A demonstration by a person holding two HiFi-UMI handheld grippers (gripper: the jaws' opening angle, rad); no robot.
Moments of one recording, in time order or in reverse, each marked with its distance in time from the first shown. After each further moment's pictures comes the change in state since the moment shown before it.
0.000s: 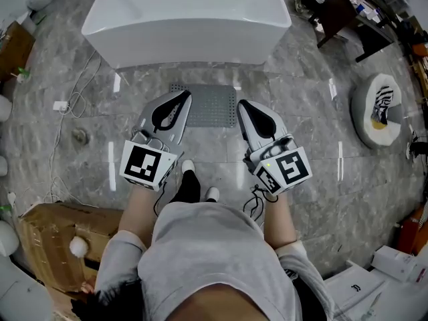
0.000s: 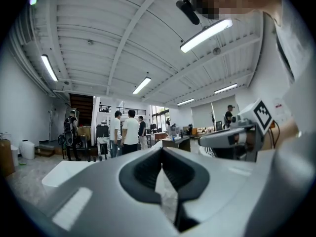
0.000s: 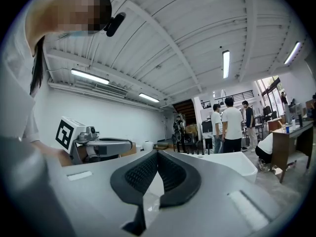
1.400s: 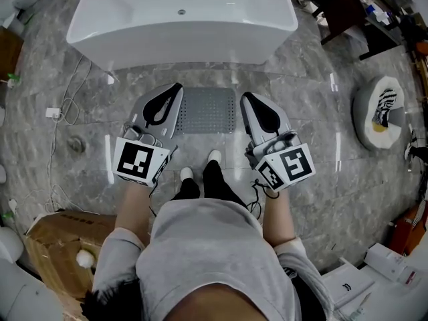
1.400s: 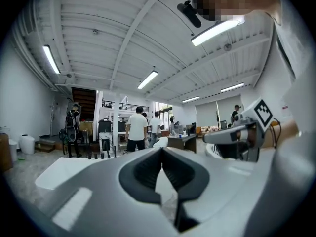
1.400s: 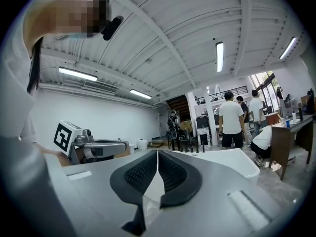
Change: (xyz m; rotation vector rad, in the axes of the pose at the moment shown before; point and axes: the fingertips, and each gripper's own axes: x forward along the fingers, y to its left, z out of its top) left arm 0.143 0.126 -0.031 -0.034 0.035 0.018; right arm 0.142 -0.127 -0.006 0.049 0.036 -0.052
